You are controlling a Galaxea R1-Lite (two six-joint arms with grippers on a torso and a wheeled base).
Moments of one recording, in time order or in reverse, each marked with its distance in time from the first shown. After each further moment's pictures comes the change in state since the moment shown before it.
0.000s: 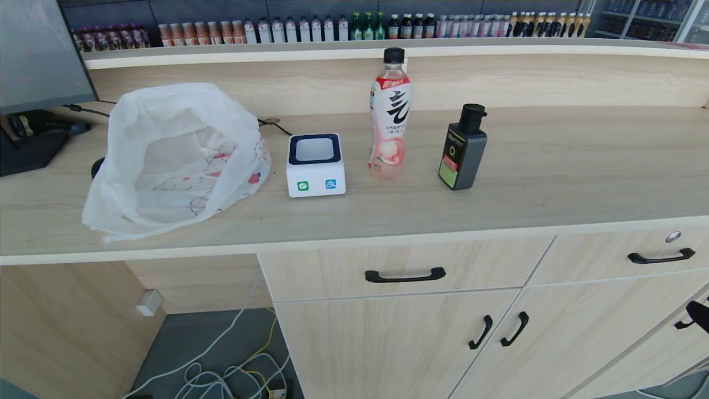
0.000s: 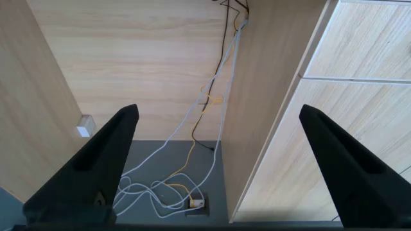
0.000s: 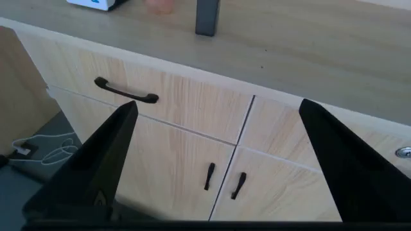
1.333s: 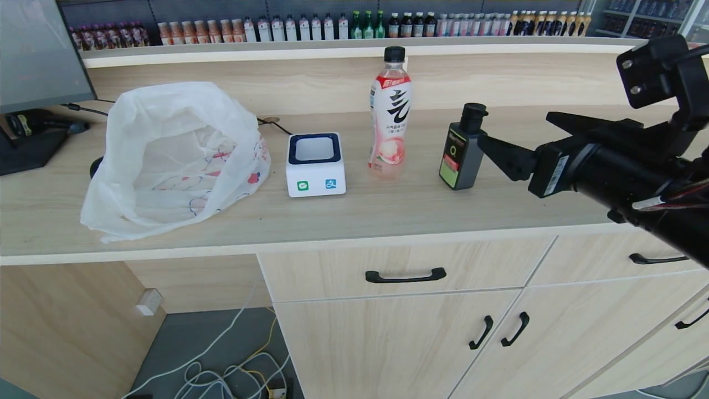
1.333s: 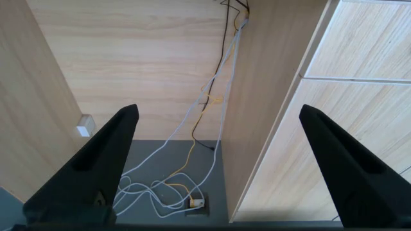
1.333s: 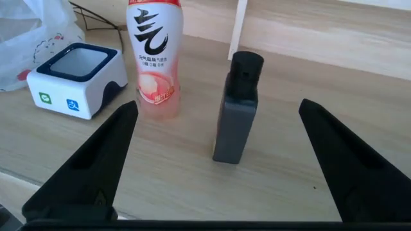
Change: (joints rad) left arm 0.000 0.000 0.000 0.000 0.000 0.000; right arm 0.360 0.776 -0.439 -0.489 -0.359 -0.036
